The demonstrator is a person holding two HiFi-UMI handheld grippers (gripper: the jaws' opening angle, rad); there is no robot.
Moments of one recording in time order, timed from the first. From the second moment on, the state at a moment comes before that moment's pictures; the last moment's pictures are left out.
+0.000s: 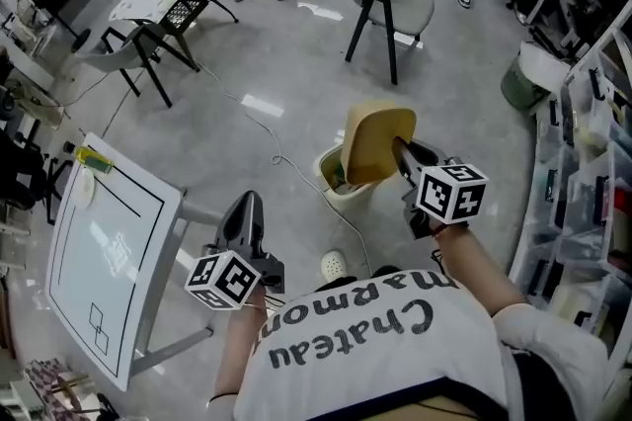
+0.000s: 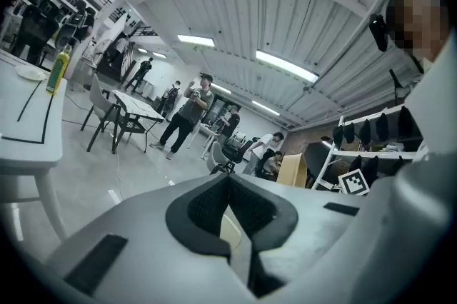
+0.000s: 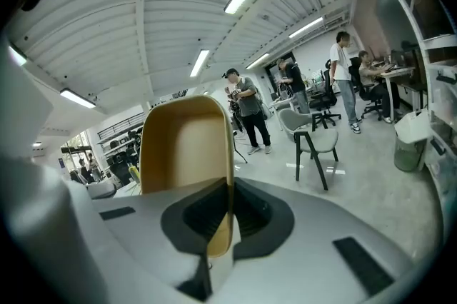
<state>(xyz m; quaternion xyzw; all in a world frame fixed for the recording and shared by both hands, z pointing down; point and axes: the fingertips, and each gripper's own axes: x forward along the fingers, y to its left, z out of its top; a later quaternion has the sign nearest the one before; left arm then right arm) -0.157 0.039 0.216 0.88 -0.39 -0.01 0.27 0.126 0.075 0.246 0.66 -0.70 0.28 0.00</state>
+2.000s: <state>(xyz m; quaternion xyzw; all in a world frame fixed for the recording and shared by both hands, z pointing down) -0.140 -0.065 0.371 0.84 -0.38 0.14 0.37 0.106 -0.042 0.422 0.61 -0.66 0.41 0.14</state>
